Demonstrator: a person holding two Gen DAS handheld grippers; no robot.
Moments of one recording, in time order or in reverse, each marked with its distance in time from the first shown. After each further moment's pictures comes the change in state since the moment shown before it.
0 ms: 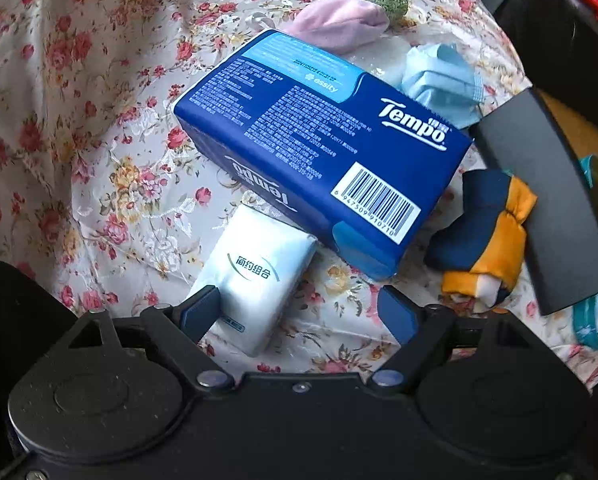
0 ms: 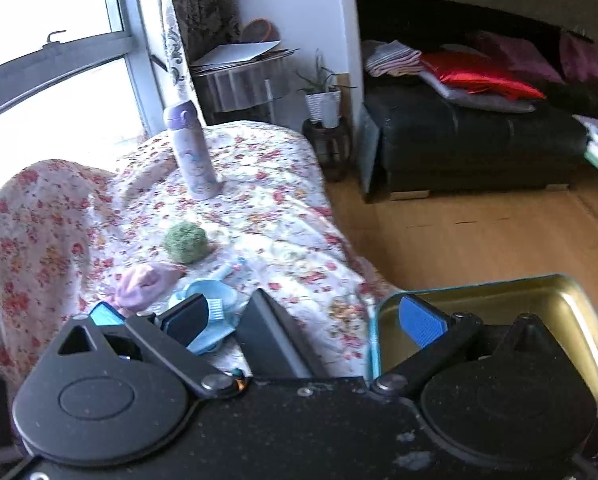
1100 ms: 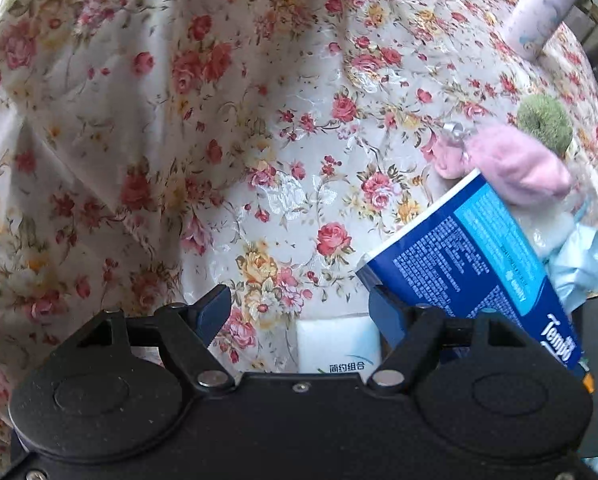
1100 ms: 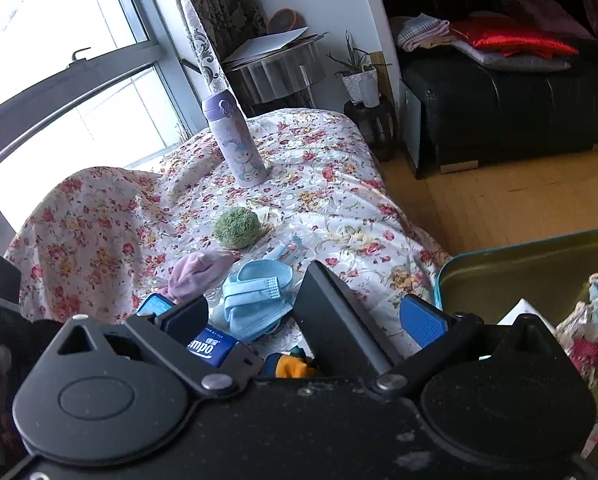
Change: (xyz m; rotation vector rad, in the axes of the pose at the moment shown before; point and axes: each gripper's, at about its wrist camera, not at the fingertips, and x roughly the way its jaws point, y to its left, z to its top) left arm 0.007 0.105 0.084 -0.305 0.057 0.069; right arm 0.000 -0.005 -0.021 0.101 0.032 0.174
